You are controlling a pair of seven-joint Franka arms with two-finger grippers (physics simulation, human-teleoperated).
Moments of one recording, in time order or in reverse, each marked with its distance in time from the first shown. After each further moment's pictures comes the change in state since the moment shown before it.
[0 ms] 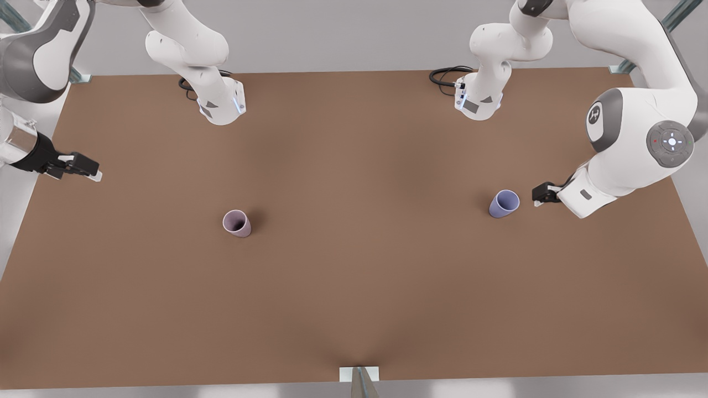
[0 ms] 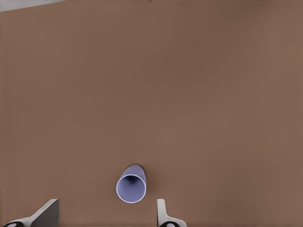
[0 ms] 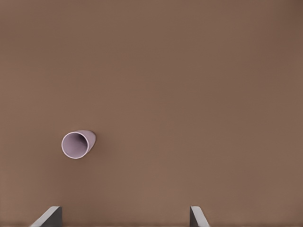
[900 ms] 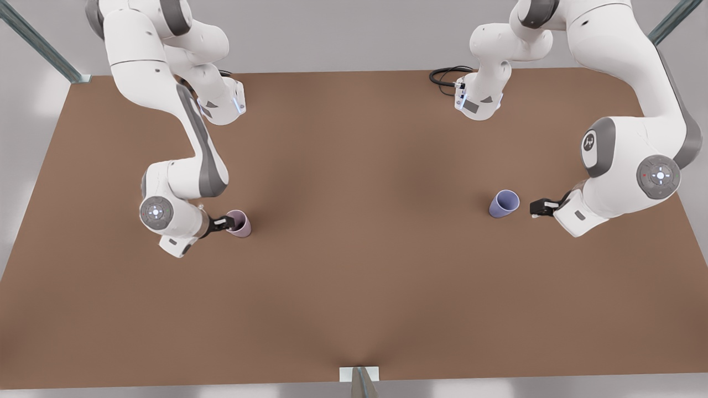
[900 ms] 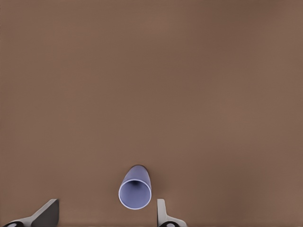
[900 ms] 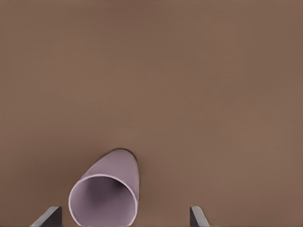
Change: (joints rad) left arm 0.004 0.078 0.026 -0.009 -0.005 0.028 0.015; right arm 0.299 0.267 0.018 -0.464 0.036 0.612 -0.027
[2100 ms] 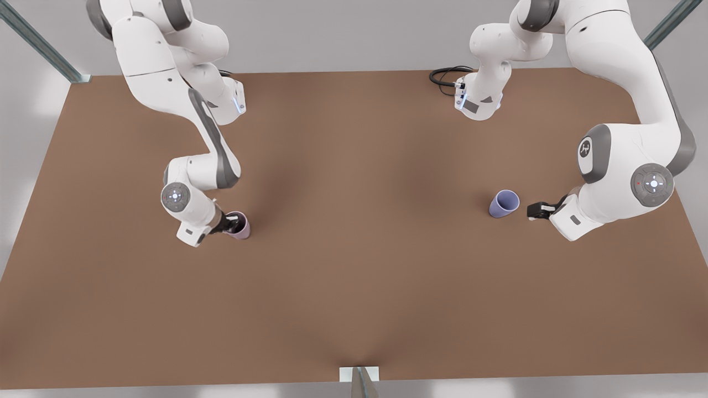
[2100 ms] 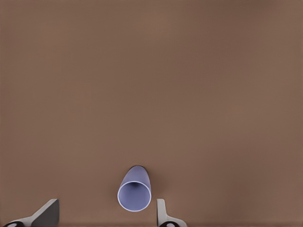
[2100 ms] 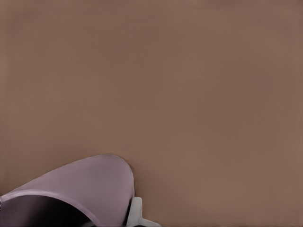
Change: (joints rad) left arm -0.002 0.020 0.000 -0.004 -0.002 0.008 0.010; right arm 0.040 -0.053 0.004 -0.242 0.031 0.339 -0.058
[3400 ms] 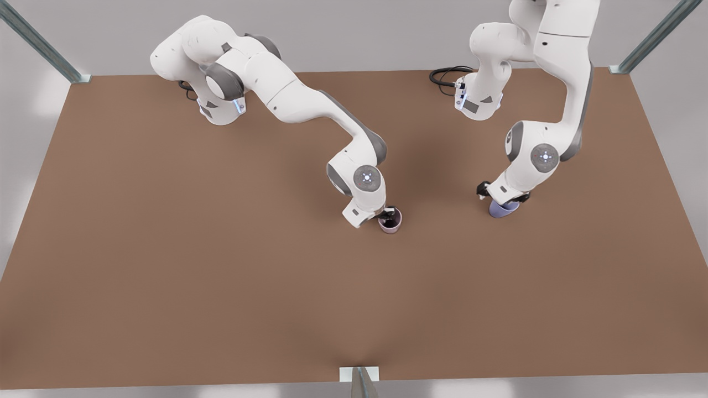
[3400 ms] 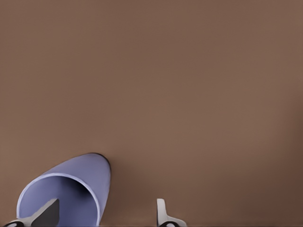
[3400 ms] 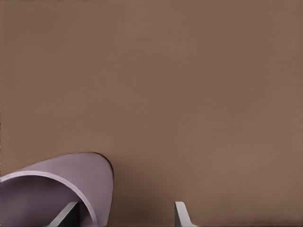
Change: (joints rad) left arm -0.056 -0.251 -0.009 -1.015 -0.009 0.850 0.008; right arm 0.638 0.665 -0.064 0.993 0.138 -0.236 0.952
